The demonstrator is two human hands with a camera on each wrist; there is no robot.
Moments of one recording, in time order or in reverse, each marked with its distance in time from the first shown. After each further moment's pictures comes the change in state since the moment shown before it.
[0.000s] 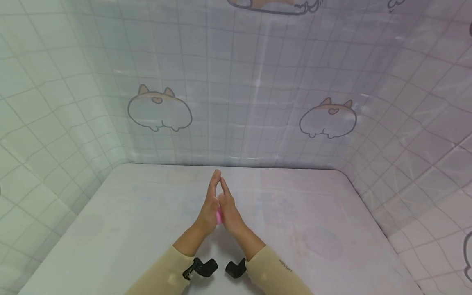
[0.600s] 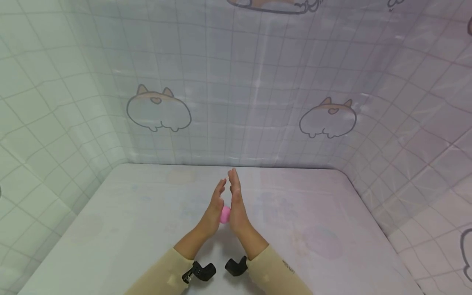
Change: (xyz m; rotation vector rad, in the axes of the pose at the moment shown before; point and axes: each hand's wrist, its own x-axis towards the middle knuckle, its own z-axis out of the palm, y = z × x) left_hand -0.008 -0.013 0.003 -0.043 -0.121 -0.249; right_hand -0.001 -0.026 -0.009 0.039 0.145 -0.194
